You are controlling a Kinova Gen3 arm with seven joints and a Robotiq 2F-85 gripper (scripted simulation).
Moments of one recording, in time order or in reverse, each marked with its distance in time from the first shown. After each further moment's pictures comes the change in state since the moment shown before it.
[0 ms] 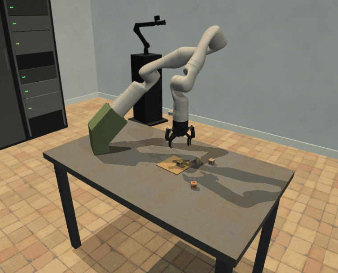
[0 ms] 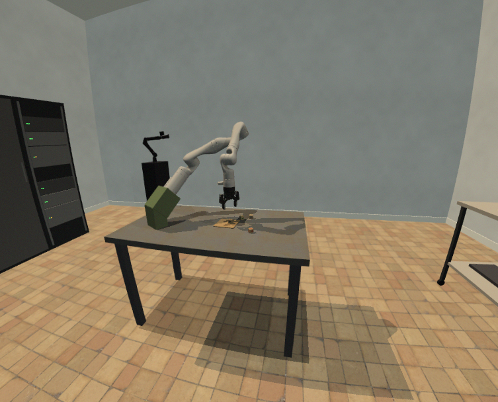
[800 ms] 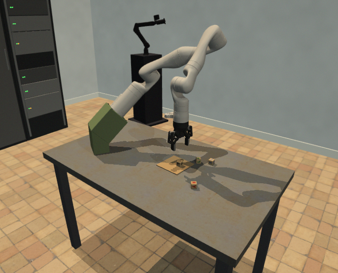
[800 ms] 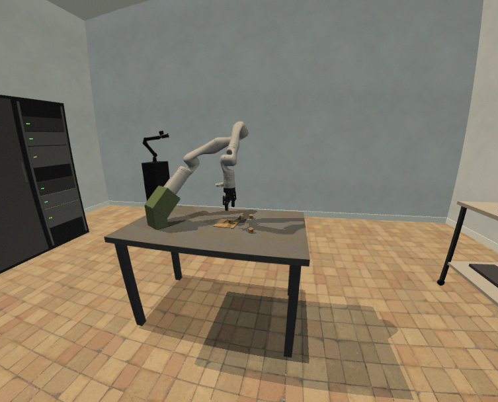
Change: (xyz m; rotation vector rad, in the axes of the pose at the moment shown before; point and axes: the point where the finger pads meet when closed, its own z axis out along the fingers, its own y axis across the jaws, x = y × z) arm 0.000 0.002 0.006 -0.001 -0.003 -0.461
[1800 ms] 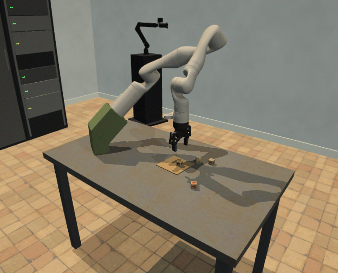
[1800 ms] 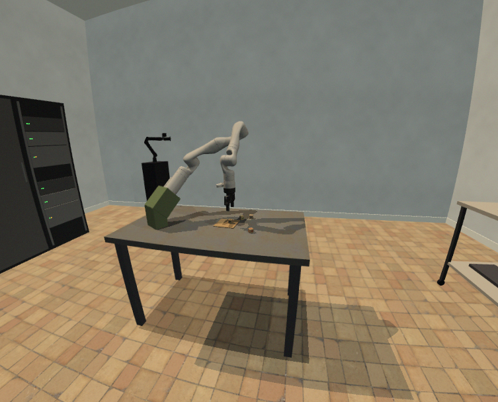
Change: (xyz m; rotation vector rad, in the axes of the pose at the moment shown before) arm -0.001 0.000 0.002 0.000 -0.002 -0.149
